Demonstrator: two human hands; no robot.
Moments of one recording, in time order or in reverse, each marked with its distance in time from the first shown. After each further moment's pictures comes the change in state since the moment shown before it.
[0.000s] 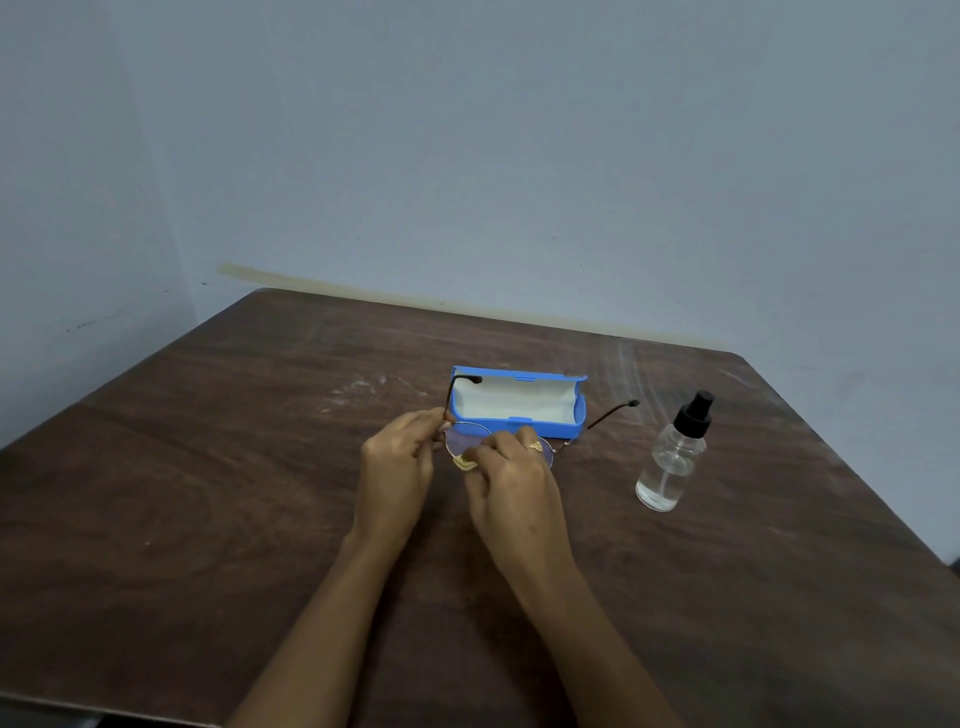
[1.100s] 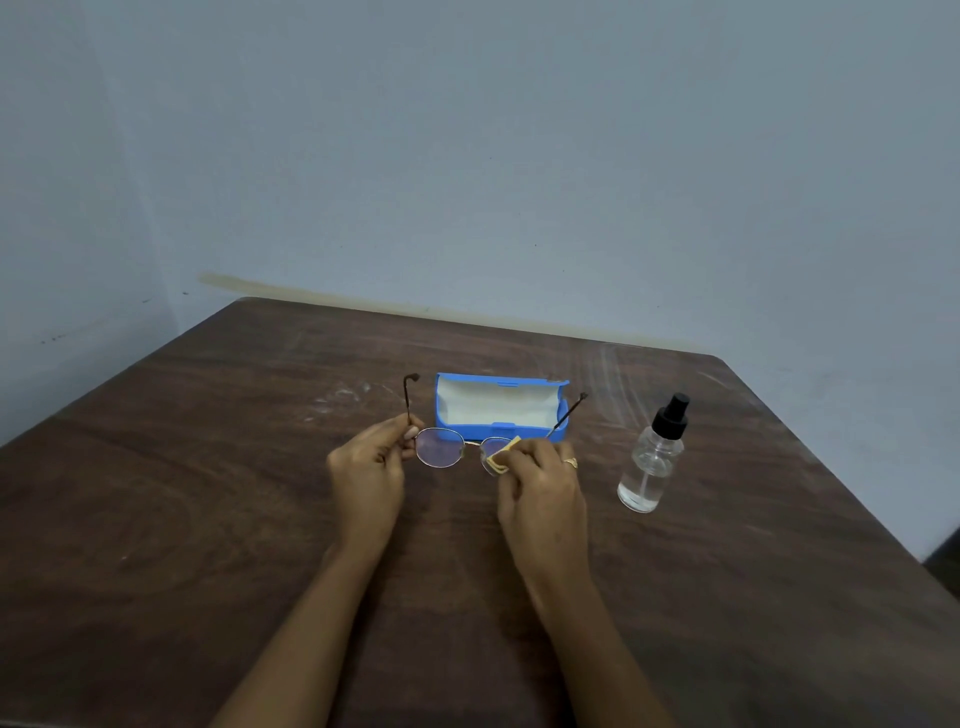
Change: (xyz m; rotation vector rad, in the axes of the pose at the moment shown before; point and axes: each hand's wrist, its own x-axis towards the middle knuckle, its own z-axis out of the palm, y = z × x) left_hand -0.001 -0.004 0.000 -0.084 0.115 -0.179; right_hand -0.008 0.028 -0.005 0.009 0.108 0.225
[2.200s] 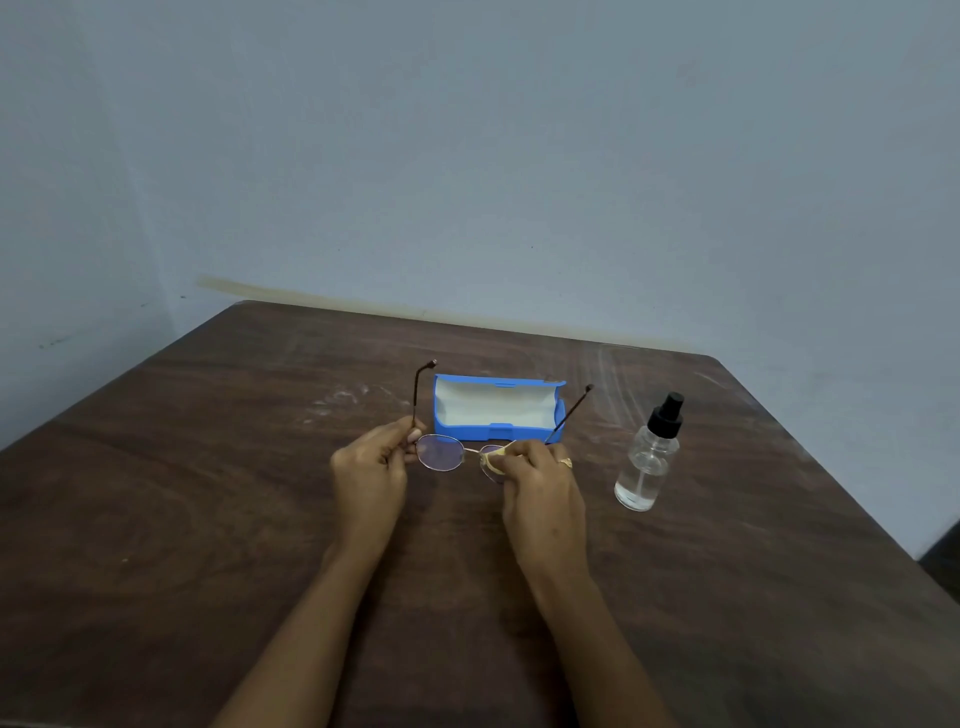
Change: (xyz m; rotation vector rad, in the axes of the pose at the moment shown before) left_hand -0.002 0.003 -0.001 -0.002 -0.022 -0.022; right_hand 0.001 0.007 0.001 -0.065 -0.165 0.013
